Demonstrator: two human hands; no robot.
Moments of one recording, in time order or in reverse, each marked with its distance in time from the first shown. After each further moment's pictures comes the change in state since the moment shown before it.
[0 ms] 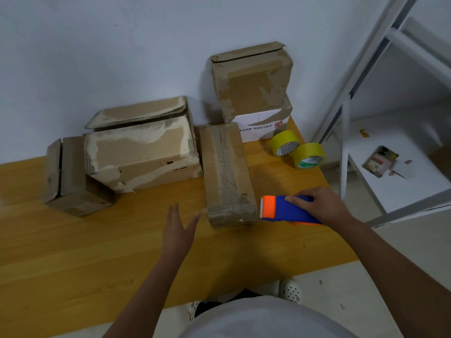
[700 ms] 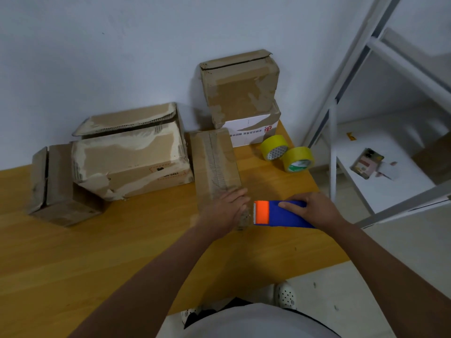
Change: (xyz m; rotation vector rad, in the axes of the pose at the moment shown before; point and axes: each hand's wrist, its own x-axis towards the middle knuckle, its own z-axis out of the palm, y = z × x) left_hand 0.031 0.093 0.054 0.509 -0.280 0.911; right_hand -0.006 0.006 -0.005 0.044 -0.022 -0.032
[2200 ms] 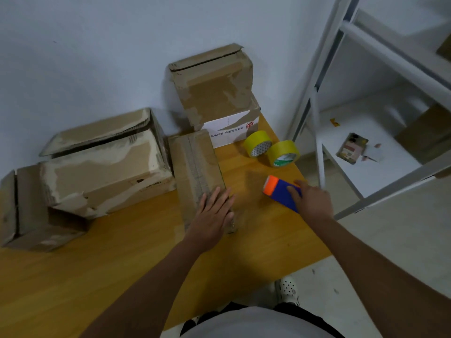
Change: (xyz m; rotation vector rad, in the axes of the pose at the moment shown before) left_hand 0.003 -0.015 0.034 0.065 0.015 0.006; right_hand 0.018 0.041 0.016 -0.428 0.340 0.273
